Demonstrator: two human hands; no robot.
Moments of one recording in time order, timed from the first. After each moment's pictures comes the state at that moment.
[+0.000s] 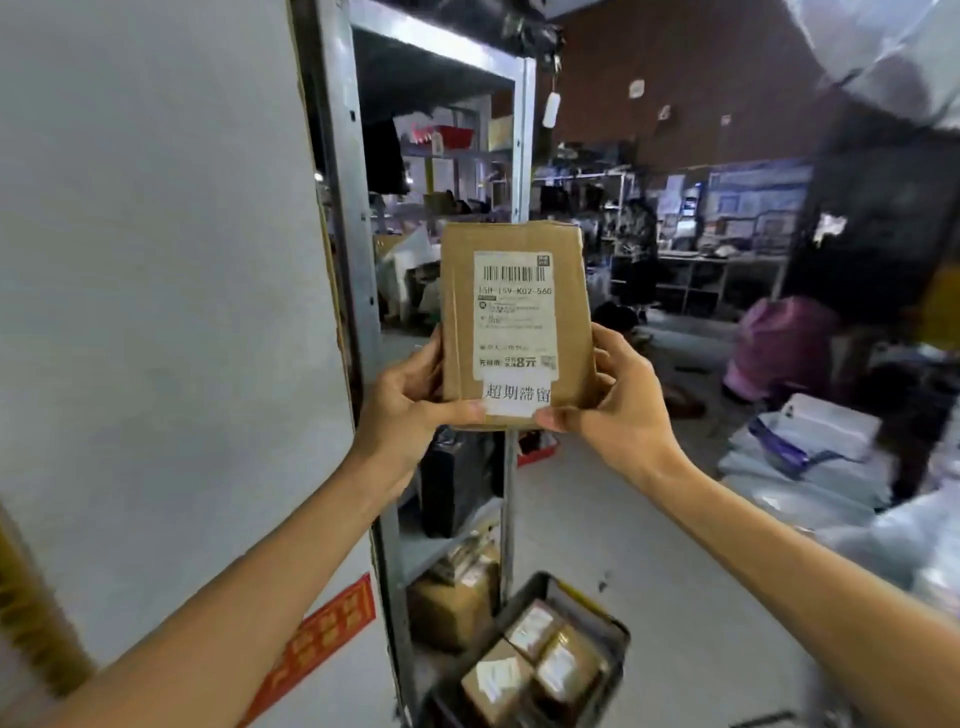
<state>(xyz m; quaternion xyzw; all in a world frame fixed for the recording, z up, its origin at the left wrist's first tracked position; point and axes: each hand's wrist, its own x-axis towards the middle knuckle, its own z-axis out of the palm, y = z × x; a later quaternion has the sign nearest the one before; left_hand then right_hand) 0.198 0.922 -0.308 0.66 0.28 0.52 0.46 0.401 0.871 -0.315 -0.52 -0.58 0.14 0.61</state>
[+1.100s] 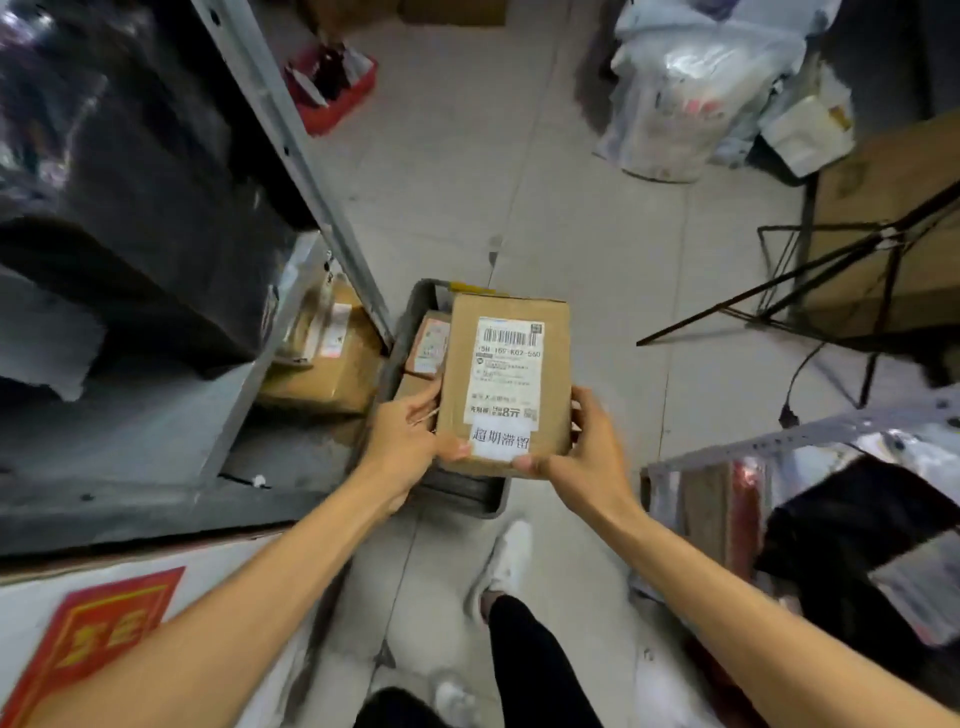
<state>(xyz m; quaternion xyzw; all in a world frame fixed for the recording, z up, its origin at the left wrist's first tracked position) 0.387 1.188 -0.814 0.57 0.43 0.06 0.69 0.509 1.032 -0.815 -0.80 -0.17 0.34 0.46</state>
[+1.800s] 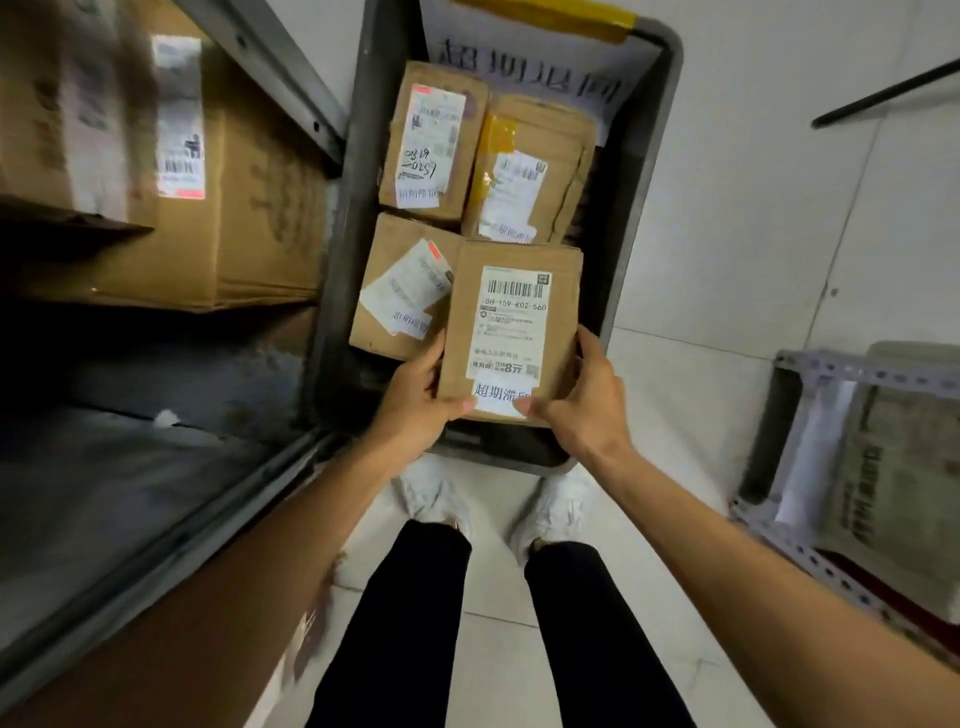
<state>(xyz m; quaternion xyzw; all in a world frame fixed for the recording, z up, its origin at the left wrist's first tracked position) 0.392 1.277 -1.213 0.55 0.49 -0.15 0.66 0.507 1.142 -1.214 -0.83 -0.02 0.45 0.32</state>
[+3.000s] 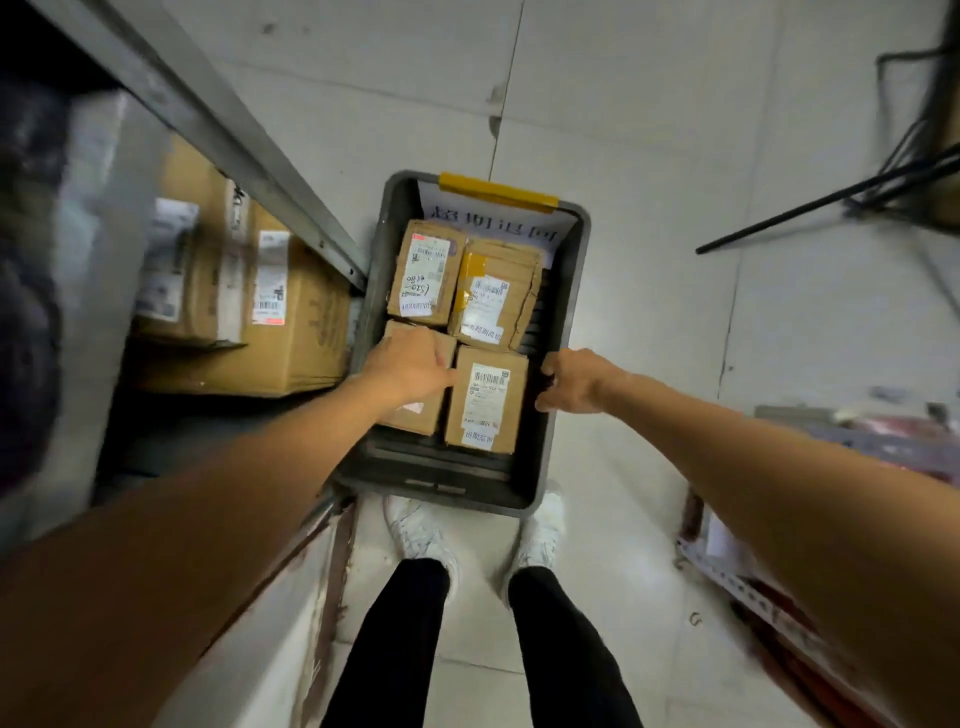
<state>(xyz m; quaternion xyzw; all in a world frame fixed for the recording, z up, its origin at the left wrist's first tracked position) 0.488 1.355 -1.079 0.81 0.37 -0.30 0.35 0.618 1.196 -1.075 -0.79 -0.29 0.54 -0.04</state>
